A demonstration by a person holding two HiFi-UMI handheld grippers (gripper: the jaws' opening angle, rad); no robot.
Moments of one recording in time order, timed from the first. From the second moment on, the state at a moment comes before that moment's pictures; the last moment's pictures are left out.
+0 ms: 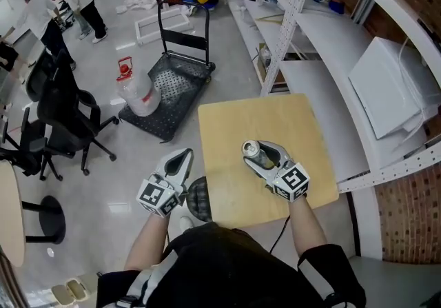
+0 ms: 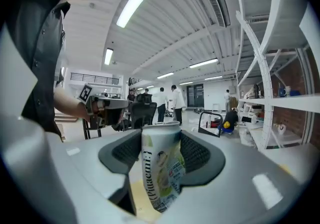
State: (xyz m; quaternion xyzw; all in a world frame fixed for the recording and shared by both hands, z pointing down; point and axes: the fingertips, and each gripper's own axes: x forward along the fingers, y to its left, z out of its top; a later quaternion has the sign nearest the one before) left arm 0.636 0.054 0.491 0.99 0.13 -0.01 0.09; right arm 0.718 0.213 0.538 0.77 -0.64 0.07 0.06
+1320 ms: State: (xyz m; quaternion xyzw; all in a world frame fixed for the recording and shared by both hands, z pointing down) left arm 0.235 -0.138 0.488 0.97 -0.22 -0.06 0.08; right arm 0.407 -0.041 0.483 0.55 -0.83 0.02 -0.02
